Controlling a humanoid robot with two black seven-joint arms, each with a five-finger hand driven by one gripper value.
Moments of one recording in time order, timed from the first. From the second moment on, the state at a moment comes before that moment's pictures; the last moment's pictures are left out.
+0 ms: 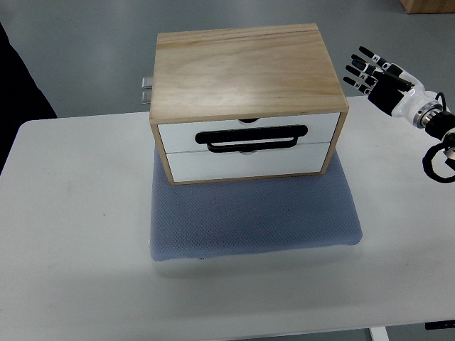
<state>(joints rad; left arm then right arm) 0.03 0.00 0.15 -0.14 0.11 -0.07 -0.04 0.91 -0.46 0.35 0.58 0.38 0.45 0.18</state>
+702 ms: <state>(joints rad) 0.03 0.00 0.14 -0.13 0.11 -0.07 -0.04 0.91 -0.50 0.33 0.58 0.35 0.49 0.18</state>
